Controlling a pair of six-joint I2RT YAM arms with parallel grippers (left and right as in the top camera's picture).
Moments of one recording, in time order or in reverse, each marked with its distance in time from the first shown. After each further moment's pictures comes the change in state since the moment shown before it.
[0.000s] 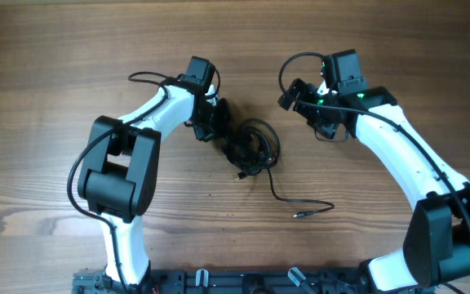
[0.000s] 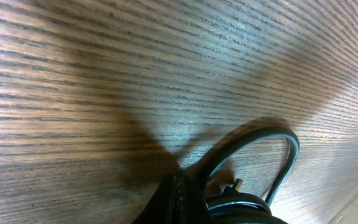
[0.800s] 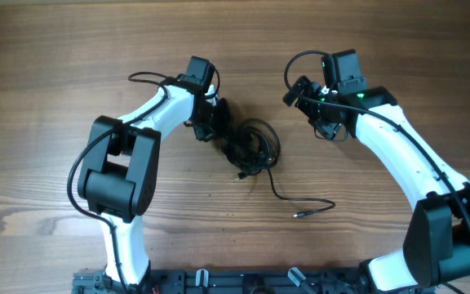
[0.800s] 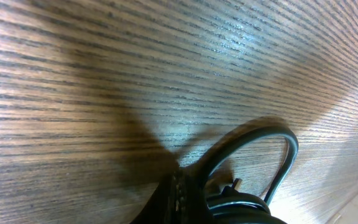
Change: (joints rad) left arm 0.000 0.000 0.000 0.000 0.008 0.000; right arm 0.000 0.000 0.000 0.000 0.052 0.091
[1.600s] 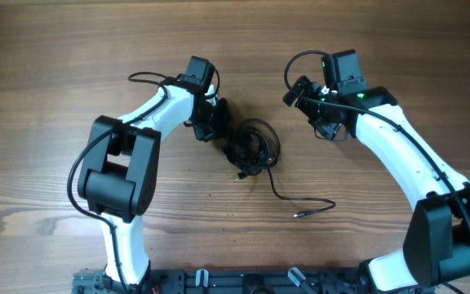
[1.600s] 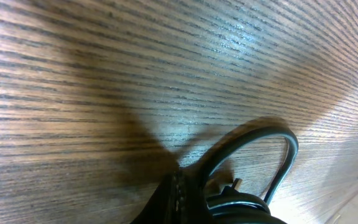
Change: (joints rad) left arm 0.000 0.000 0.000 0.000 0.003 0.000; right arm 0.000 0.000 0.000 0.000 0.000 0.000
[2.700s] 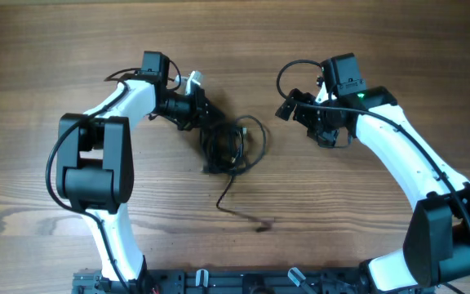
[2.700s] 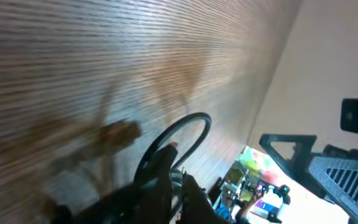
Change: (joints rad) left arm 0.221 0.019 -0.002 0.005 0.503 0.354; right arm -0.001 0.000 0.000 -0.103 -0.148 -0.185
